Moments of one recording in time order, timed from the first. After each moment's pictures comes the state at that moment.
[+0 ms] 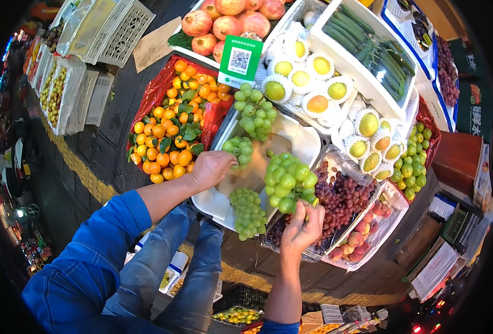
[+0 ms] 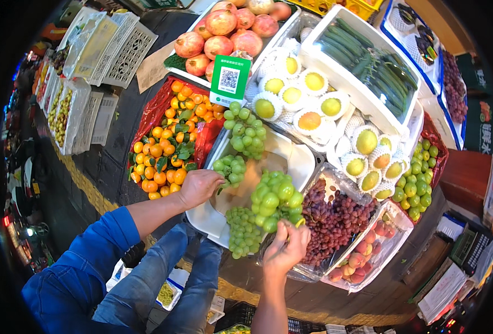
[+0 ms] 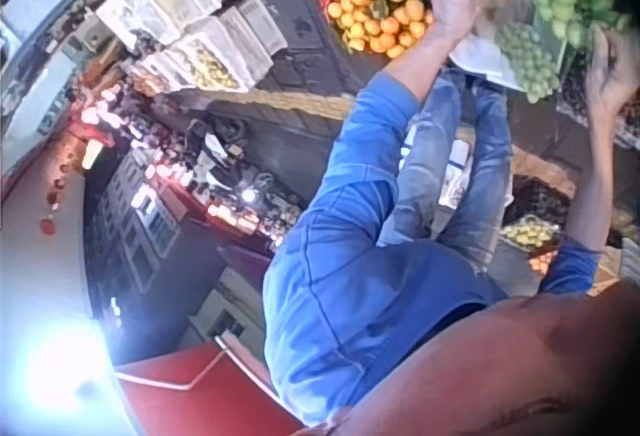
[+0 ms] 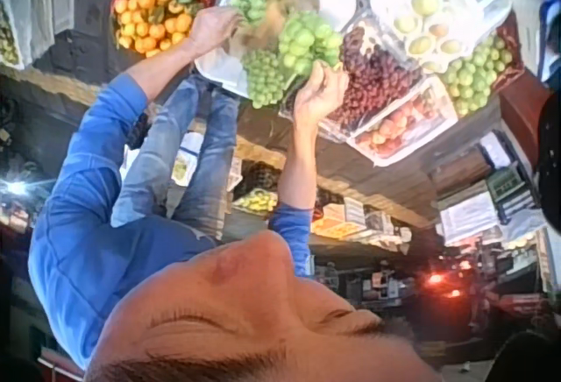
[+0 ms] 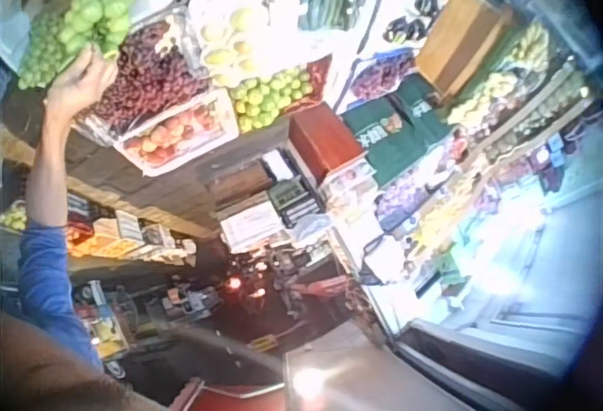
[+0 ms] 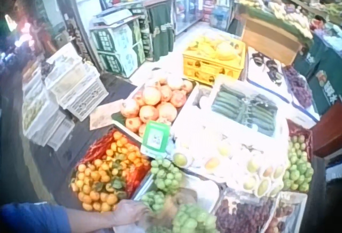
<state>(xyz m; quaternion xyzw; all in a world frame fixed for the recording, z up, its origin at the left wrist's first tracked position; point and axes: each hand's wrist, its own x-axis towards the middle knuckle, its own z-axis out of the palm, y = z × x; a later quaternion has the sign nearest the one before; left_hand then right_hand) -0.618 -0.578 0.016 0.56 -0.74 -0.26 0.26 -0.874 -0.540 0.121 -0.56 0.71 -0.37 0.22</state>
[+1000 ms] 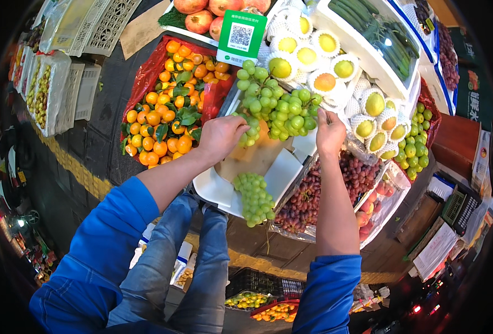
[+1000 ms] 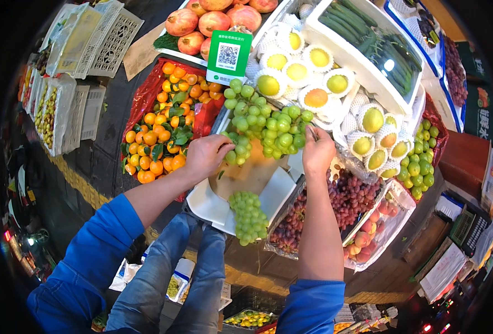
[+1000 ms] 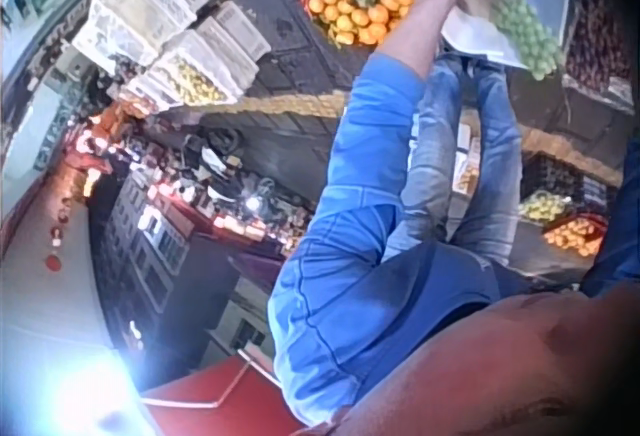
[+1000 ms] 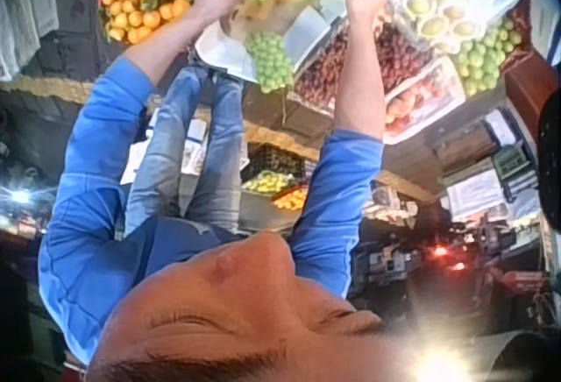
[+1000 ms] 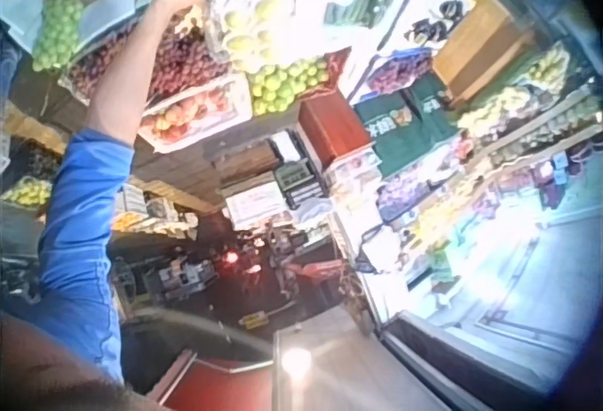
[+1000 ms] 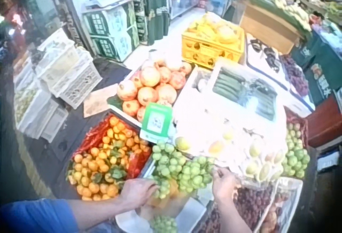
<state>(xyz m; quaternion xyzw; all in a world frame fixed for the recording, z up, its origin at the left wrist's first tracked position) -0.616 -0.613 0.005 0.64 -0.67 -0.30 0.20 -0.889 -0.695 0.009 -0.51 0.77 -0.25 0.30</state>
